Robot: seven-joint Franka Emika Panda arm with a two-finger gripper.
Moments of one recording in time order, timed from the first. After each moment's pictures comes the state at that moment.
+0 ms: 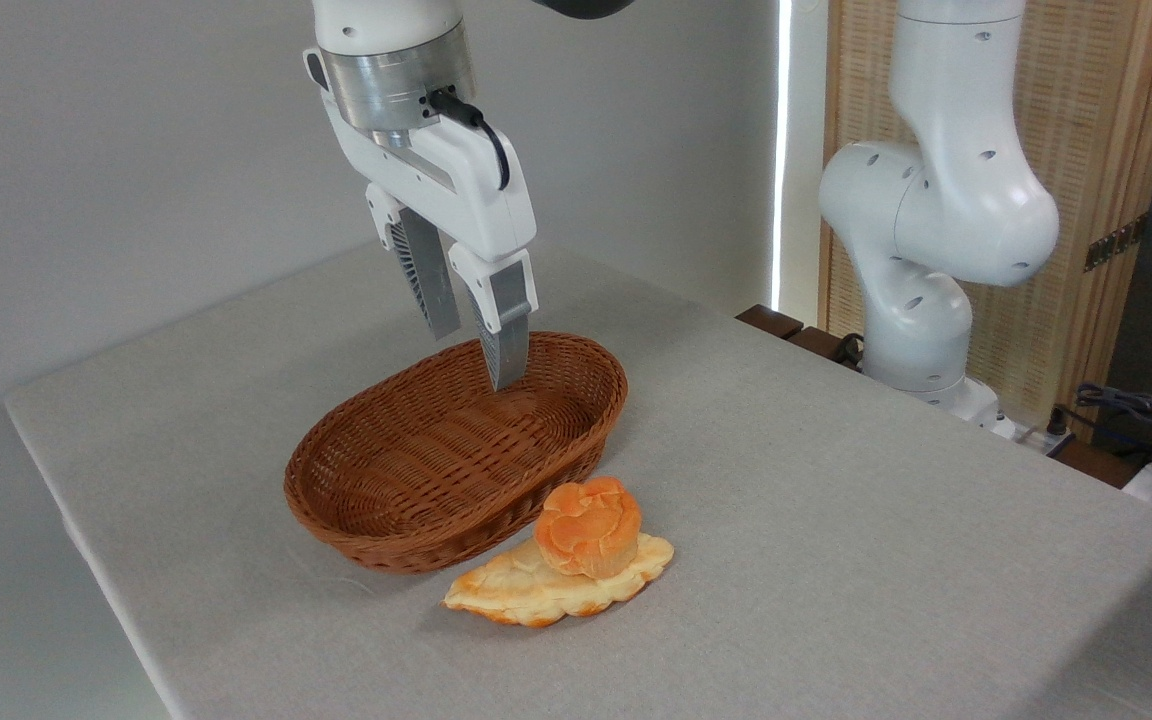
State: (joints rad) arm -0.06 -0.06 -0.01 -1.72 -0.10 1.60 0.77
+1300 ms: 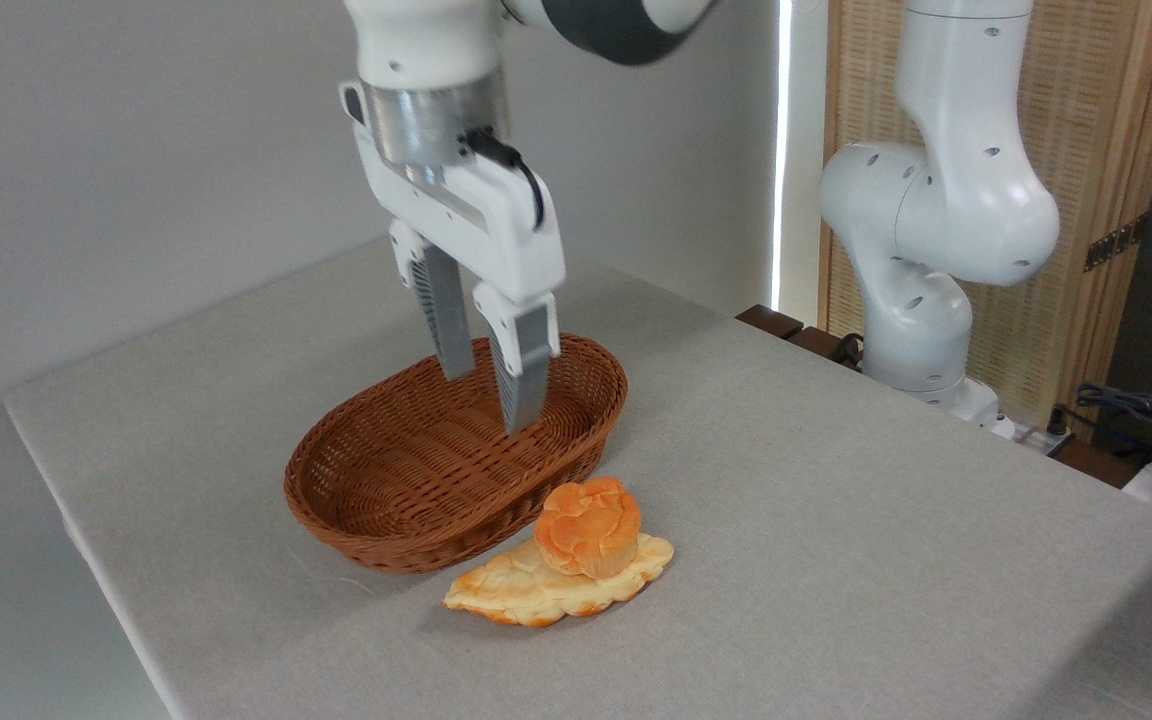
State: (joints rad) arm -0.05 -0.13 0.02 -1.89 -0.08 1.78 0.83
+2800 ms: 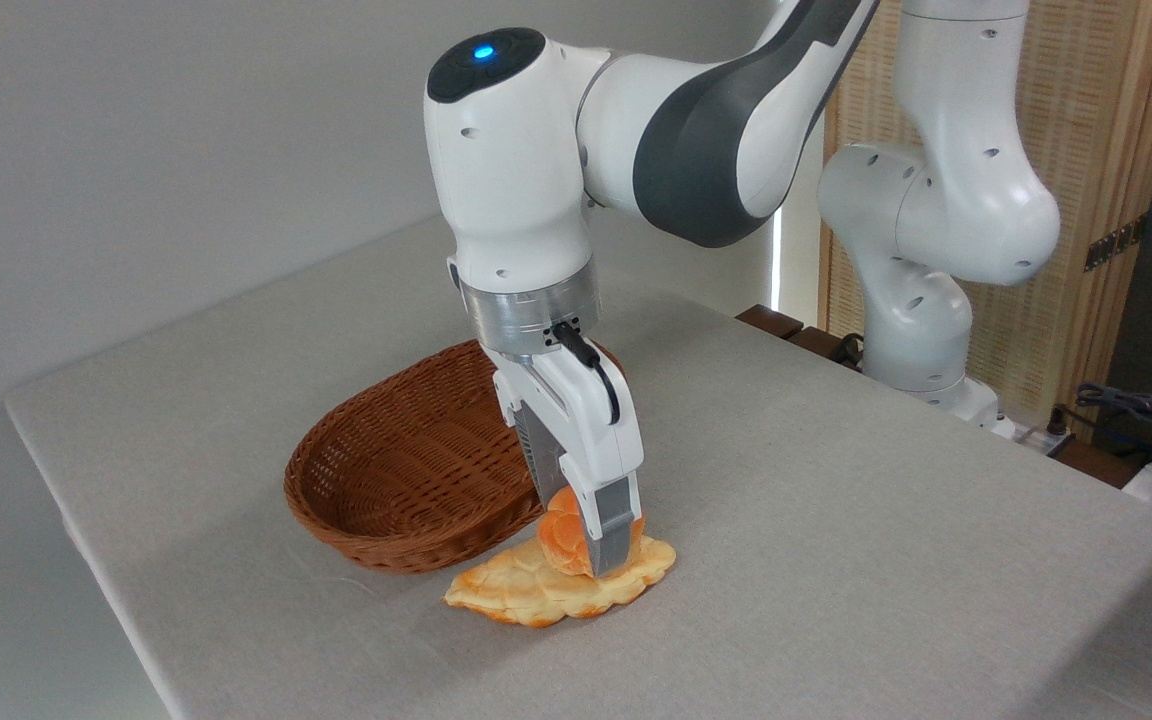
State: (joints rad) arm -0.03 -0.09 0.11 -2.11 -0.01 1.98 1.08
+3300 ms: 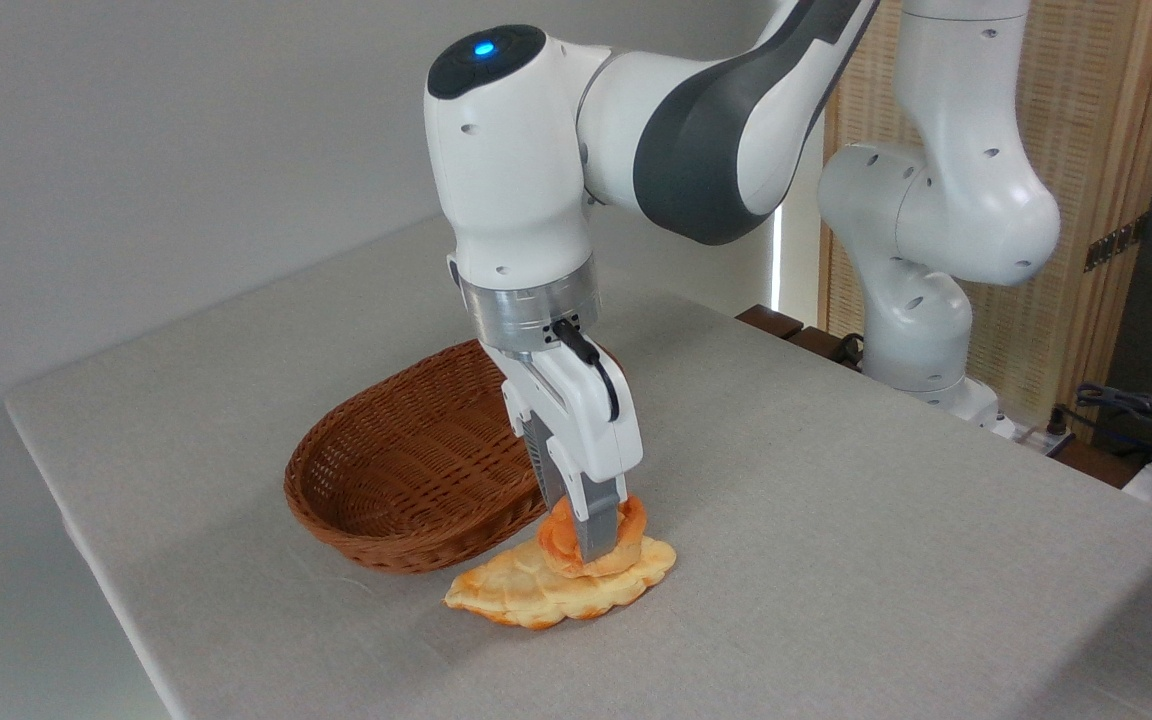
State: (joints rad) arm -0.03 -0.09 0.11 -2.11 -0.01 1.98 1.08
